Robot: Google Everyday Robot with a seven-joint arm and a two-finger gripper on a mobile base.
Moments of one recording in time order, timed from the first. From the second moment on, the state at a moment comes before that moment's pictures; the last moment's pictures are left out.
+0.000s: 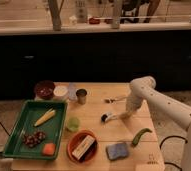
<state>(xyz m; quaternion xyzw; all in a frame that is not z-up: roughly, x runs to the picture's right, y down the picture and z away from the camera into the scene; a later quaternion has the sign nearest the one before) 0.206 0.158 0.894 -0.33 -0.10 -0.12 0.93</state>
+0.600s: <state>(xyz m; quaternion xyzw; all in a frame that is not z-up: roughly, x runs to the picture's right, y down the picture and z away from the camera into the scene) 0.165 0.168 0.870 -0.33 -0.12 -0.17 0.92</state>
